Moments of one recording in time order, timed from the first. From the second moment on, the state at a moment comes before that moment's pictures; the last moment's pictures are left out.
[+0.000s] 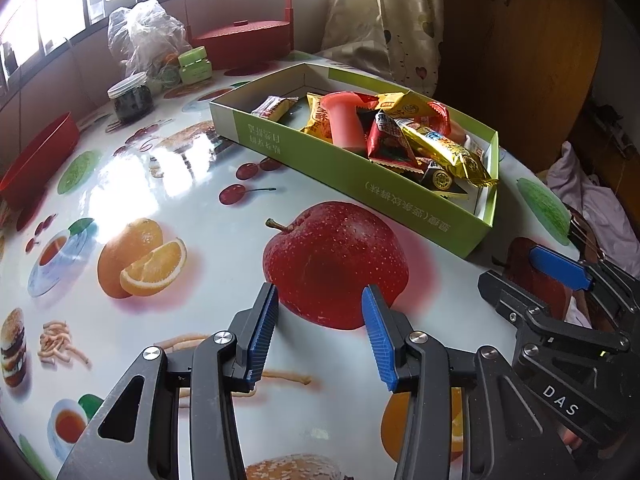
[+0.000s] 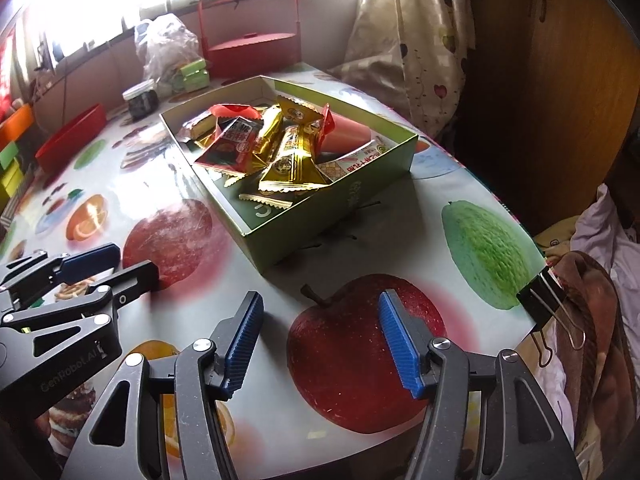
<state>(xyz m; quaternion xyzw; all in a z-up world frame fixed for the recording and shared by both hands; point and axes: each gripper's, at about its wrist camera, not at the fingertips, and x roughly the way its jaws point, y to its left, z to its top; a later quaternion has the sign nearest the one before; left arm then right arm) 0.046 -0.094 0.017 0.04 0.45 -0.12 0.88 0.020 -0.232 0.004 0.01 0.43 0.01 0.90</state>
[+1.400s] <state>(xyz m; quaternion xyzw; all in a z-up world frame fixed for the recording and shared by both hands) 0.046 -0.094 0.017 0.04 0.45 -0.11 0.89 0.019 -0.230 0.003 0.01 0.43 -0.01 0.91</state>
